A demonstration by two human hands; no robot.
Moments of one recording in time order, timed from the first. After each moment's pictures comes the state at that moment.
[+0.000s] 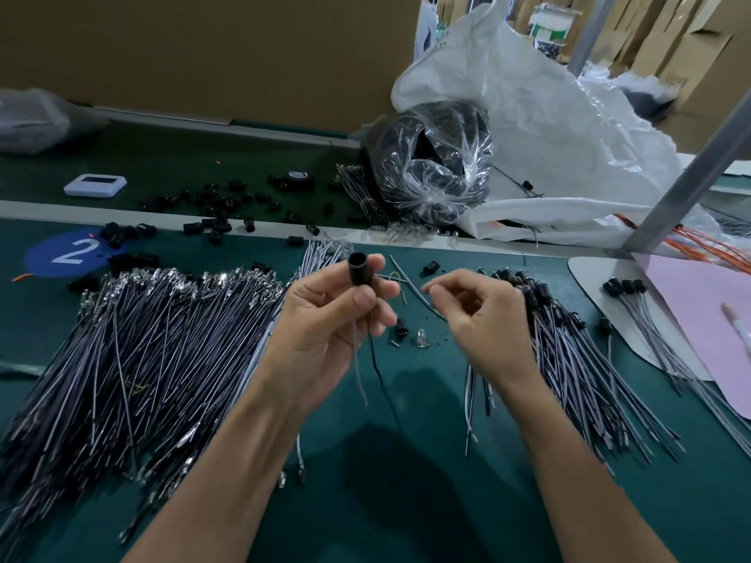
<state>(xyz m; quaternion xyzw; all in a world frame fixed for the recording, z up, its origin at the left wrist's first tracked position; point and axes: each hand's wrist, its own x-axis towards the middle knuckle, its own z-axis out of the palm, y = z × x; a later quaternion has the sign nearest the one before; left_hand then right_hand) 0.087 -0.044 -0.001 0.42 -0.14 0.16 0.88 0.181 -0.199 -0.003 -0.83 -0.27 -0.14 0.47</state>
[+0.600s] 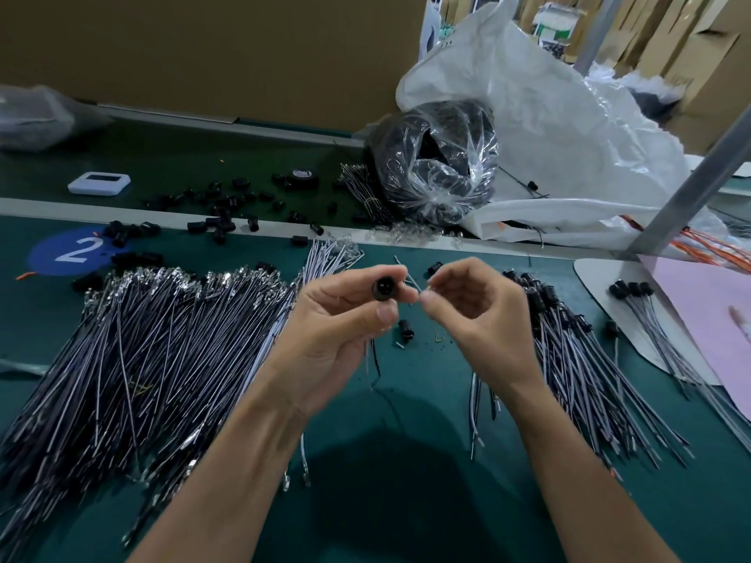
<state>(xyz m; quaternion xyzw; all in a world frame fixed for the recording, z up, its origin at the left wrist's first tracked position) 0.088 -0.041 -0.003 0.45 -0.16 0.14 0.87 0.172 -0.193 0.001 -0.75 -0.31 -0.09 0.57</state>
